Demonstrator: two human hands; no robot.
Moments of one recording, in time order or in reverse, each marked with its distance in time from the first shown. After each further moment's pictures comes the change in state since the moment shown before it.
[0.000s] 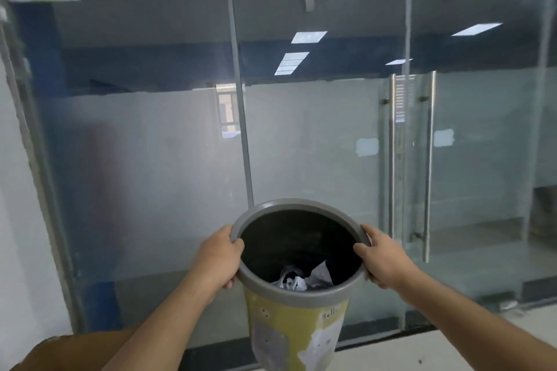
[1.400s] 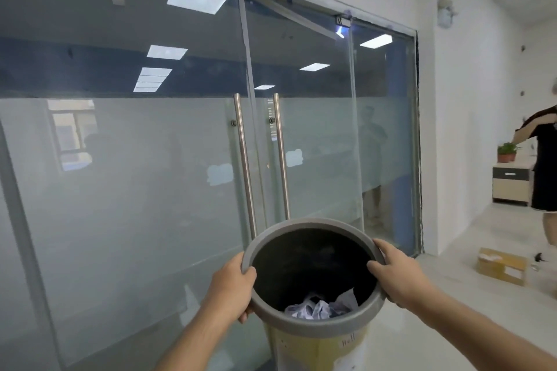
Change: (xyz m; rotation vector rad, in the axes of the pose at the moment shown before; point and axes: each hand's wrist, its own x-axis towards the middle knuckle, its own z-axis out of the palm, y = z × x) left_hand 0.127 0.179 0.395 -0.108 -0.446 0.186; right_hand 0.108 0.223 -0.289 -0.132 0.455 0.252
